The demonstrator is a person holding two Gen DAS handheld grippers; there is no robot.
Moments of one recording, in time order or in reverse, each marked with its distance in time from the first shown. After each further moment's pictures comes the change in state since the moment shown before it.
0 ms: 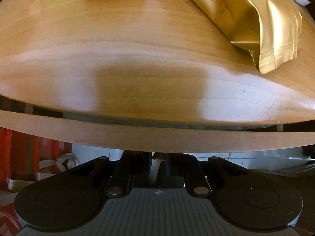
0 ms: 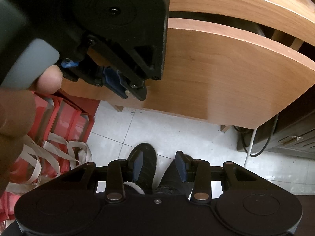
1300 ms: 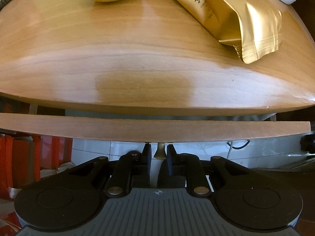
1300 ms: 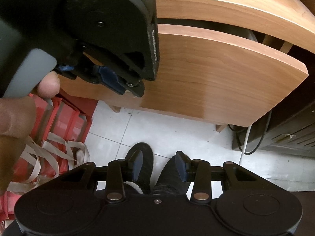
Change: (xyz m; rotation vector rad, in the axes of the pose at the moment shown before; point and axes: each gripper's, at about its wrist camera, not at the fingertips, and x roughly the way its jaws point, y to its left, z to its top) left arm -0.026 0.031 -0.048 0.051 -0.055 -0.032; right arm 0.018 -0.001 -0.007 -0.004 -0.010 -0.024
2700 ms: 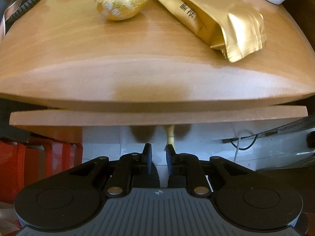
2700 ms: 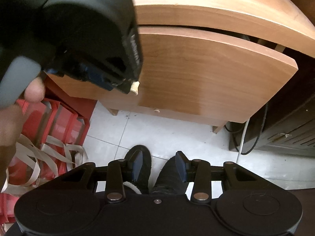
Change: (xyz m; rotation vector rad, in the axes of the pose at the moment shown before) left arm -0.021 0.013 0.030 0.053 -0.071 0.049; right arm -0.002 0.011 0.009 -0.030 -0.013 -0.014
